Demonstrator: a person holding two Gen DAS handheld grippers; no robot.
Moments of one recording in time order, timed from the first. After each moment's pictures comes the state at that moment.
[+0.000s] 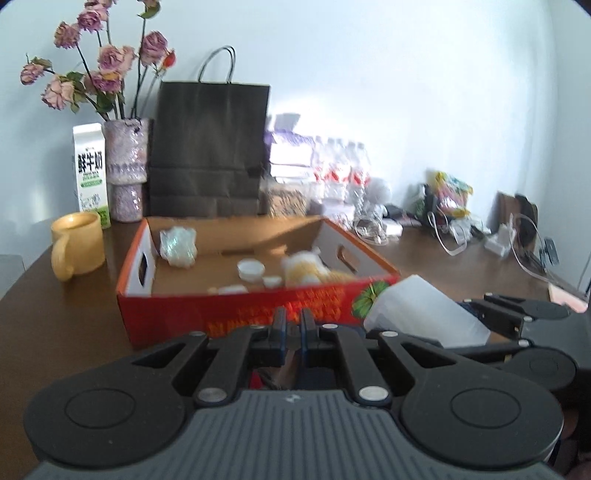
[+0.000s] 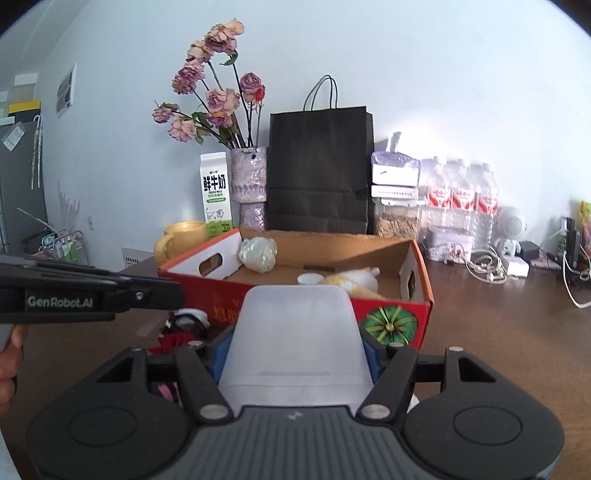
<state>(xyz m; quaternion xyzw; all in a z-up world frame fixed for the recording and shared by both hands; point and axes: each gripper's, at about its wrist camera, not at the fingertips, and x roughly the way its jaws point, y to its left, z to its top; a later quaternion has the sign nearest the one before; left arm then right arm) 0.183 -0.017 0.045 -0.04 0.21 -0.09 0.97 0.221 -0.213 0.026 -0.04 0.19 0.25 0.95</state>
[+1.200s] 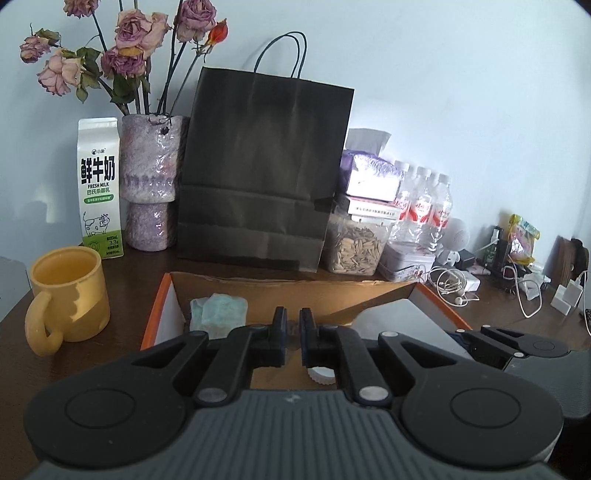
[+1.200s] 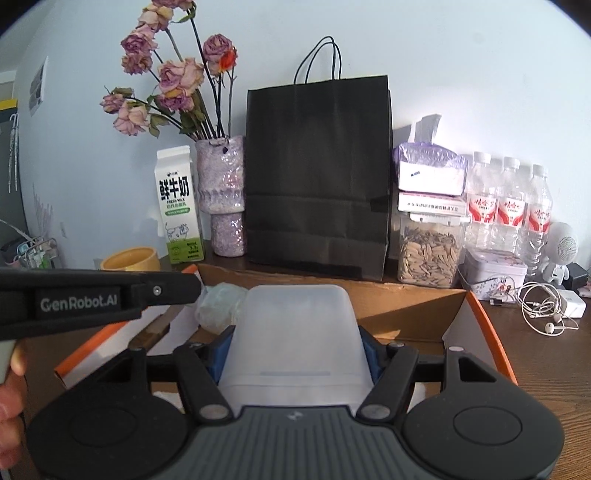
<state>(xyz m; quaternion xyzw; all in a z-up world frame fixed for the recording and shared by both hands) 0.354 0.037 0.045 -0.07 0.21 -0.04 0.97 0.402 -0.126 0.023 -0.03 0.22 0.24 0.95</state>
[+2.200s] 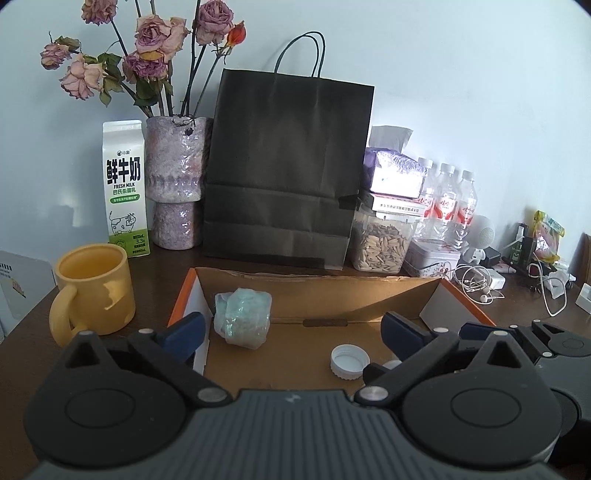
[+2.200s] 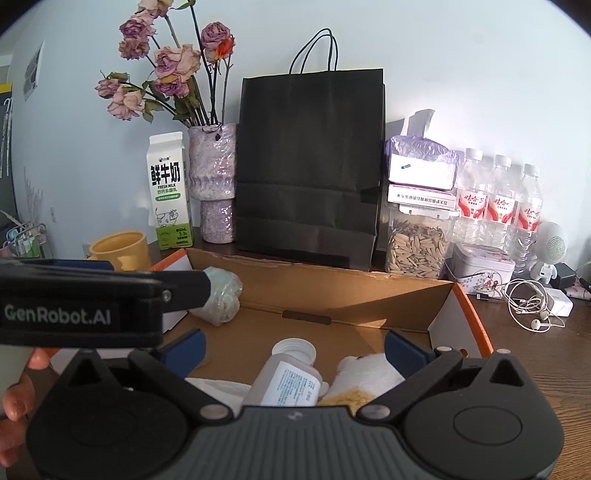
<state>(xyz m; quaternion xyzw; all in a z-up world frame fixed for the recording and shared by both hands) 0.347 0.032 0.043 -0.06 0.21 0.01 0.98 0.394 -0.129 0.021 -0.05 0.22 0.22 0.95</state>
